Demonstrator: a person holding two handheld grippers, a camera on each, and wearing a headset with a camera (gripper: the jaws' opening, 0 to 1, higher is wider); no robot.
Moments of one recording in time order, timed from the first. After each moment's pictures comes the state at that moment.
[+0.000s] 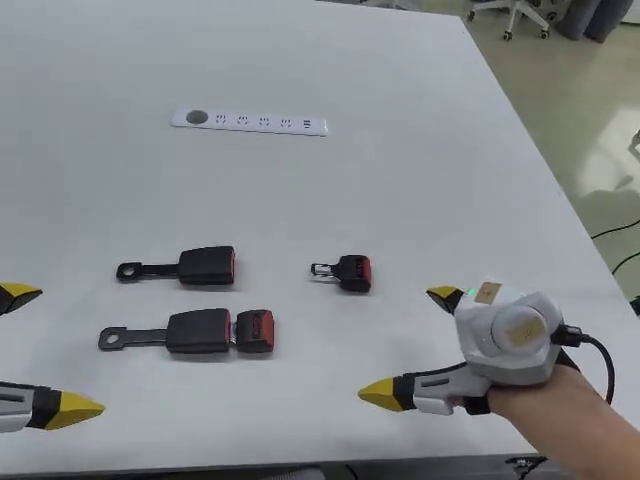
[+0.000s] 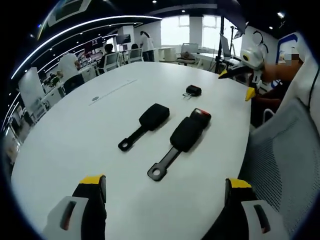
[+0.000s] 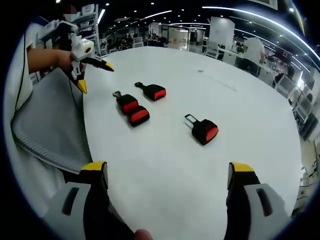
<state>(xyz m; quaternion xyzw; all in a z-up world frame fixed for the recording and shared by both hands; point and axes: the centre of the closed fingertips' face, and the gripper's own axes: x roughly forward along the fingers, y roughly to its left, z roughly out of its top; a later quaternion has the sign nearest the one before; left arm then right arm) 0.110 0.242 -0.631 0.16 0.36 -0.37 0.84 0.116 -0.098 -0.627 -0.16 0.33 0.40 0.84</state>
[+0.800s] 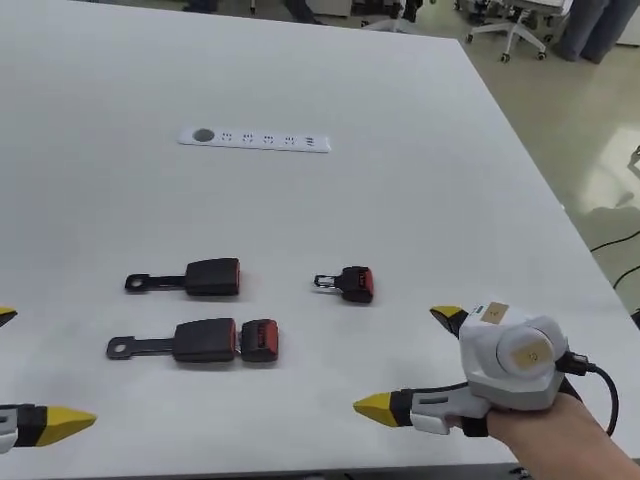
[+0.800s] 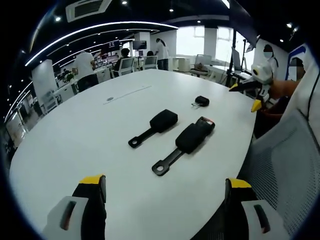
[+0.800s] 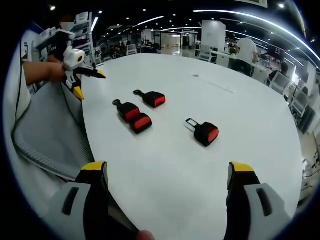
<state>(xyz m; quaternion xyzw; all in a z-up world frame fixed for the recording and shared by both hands) 0.098 0.256 -0.618 0.12 0.33 -0.33 0.88 0.110 -0.090 -0.619 -0.13 0.31 0.38 0.86</state>
